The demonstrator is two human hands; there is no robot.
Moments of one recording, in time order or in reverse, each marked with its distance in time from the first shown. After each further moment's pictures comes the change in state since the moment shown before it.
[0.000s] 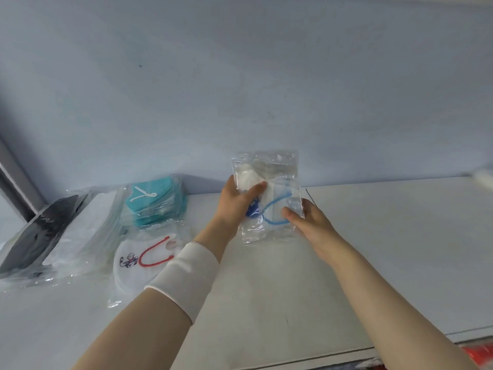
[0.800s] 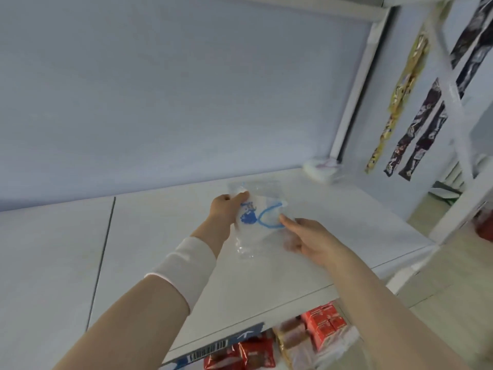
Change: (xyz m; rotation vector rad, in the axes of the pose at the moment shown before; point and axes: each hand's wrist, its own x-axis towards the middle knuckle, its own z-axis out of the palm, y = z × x) left_hand 0.017 -0.074 0.452 0.006 -0.053 -0.412; right_hand -0.070 0.014 -0.440 0.101 0.264 0.361
